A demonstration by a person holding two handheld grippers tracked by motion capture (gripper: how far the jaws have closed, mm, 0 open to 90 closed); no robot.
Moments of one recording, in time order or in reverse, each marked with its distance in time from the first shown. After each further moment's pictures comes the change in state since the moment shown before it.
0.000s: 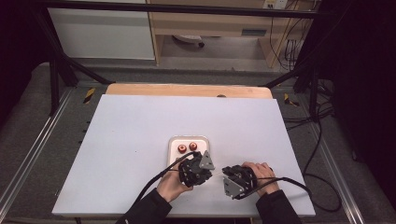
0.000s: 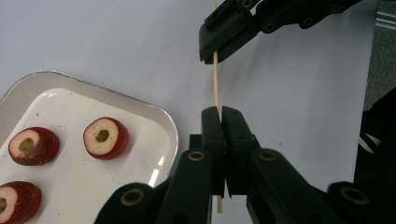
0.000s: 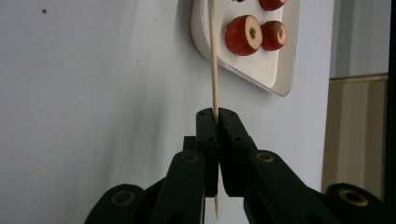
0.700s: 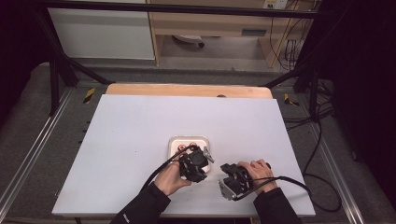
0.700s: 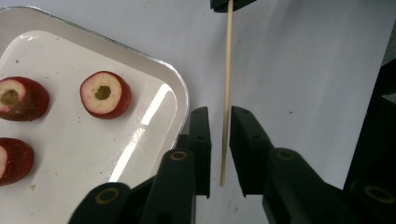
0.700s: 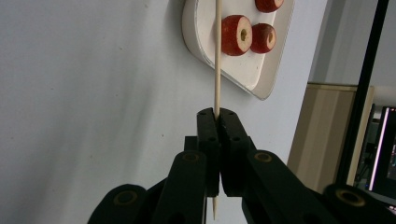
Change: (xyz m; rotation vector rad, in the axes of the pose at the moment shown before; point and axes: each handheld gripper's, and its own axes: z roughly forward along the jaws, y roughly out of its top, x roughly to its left) left arm 0.019 0.007 0.006 0.197 -0.062 -0.098; right arm -0.003 0.014 0.001 0.077 -0.060 -0.176
